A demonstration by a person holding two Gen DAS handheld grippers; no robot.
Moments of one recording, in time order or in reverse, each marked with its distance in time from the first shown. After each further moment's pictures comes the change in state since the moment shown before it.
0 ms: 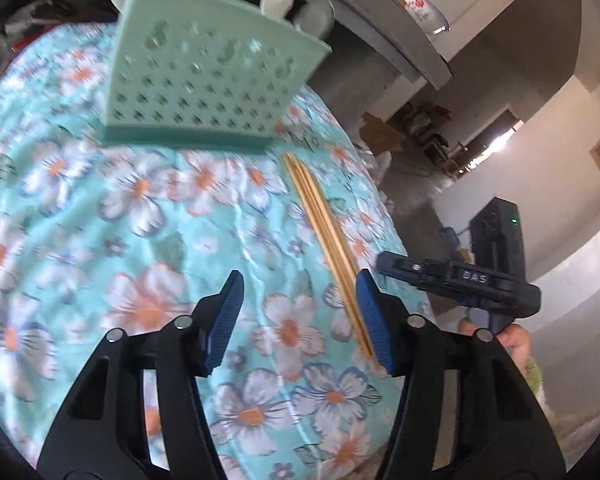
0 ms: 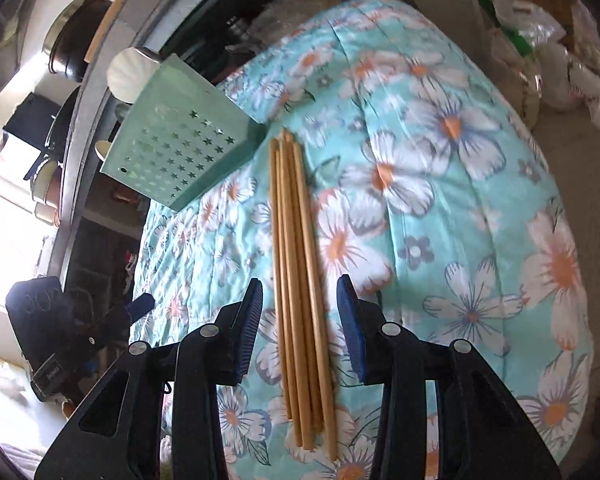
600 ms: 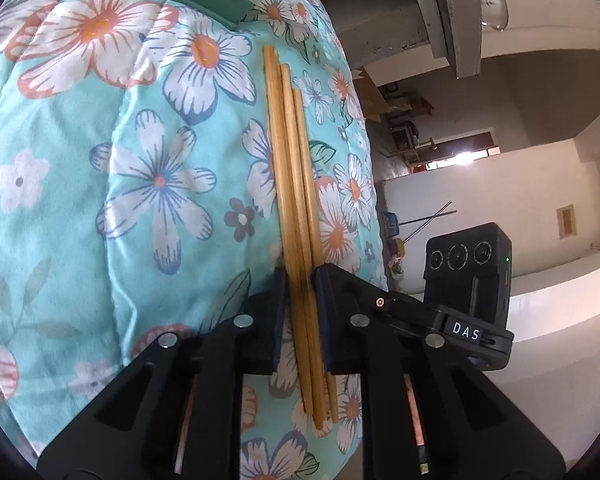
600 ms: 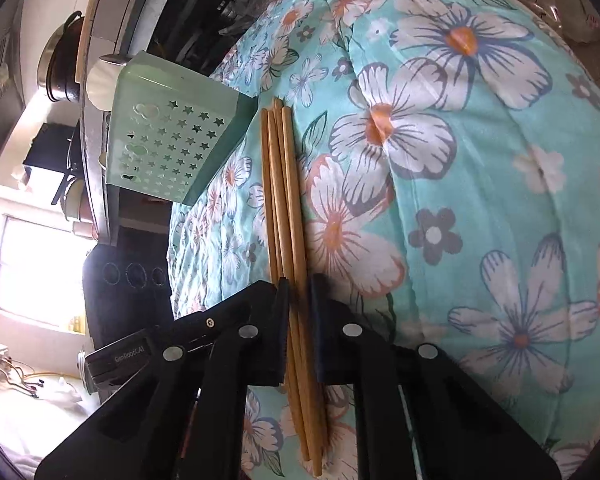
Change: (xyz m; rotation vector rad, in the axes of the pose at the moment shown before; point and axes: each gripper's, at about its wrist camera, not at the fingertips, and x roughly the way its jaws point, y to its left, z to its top) left arm 0.115 0.019 0.003 -0.298 0.172 -0.227; right arm 0.035 -0.021 0.001 0.117 0.099 0.182
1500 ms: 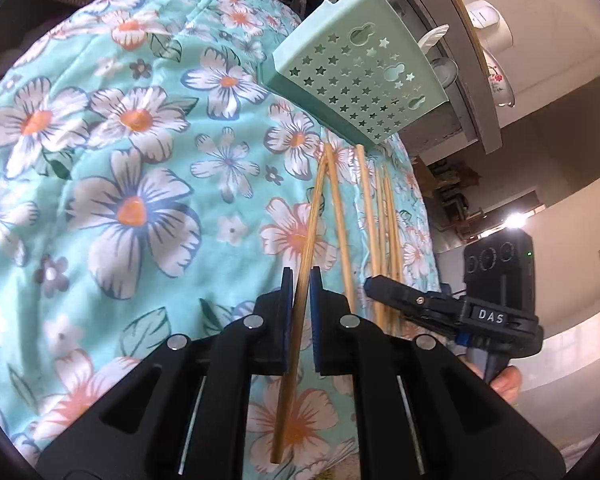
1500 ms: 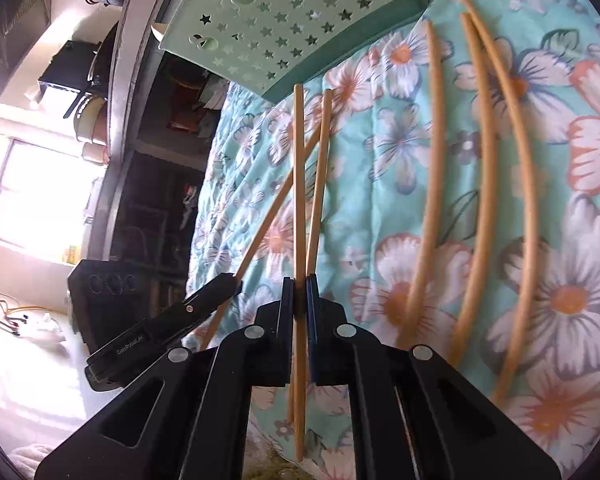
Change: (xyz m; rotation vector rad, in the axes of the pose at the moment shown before) left arm -0.181 0.047 -0.067 0.017 -0.324 0.266; right arm 0.078 0.115 -0.058 -0.197 0.138 -0.006
